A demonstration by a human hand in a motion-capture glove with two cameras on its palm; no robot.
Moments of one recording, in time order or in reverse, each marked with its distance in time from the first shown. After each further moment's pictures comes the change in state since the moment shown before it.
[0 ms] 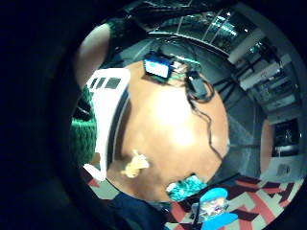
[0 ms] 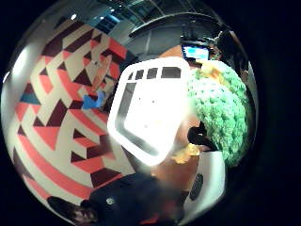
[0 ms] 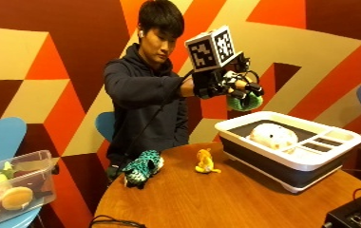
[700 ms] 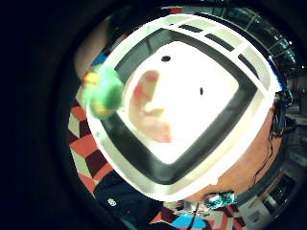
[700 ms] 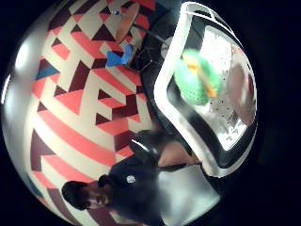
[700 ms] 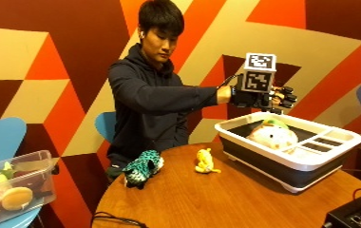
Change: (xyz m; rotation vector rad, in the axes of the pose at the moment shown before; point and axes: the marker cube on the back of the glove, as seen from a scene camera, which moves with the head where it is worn) arm -0.161 0.004 0.115 -0.421 -0.242 -0.315
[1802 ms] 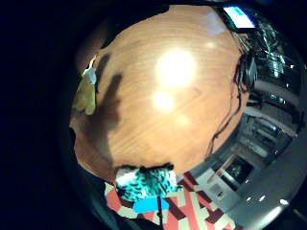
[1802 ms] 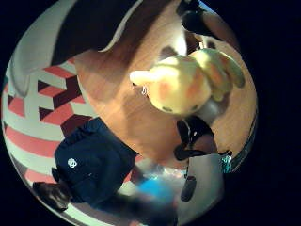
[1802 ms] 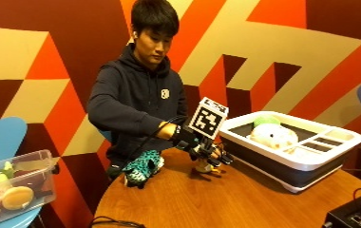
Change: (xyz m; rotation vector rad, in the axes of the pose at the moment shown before) arm 0.191 0.156 0.052 -0.341 0.535 0.089
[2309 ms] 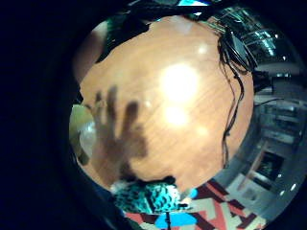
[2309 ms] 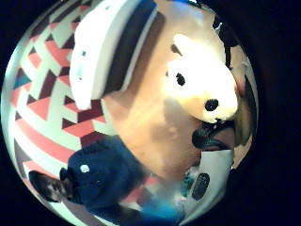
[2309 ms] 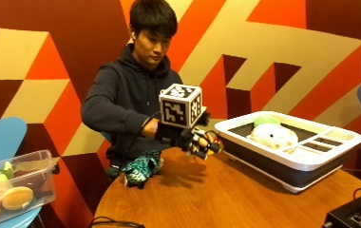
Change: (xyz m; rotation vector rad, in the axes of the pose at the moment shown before) arm 0.047 0.039 -0.028 0.363 -0.307 0.121
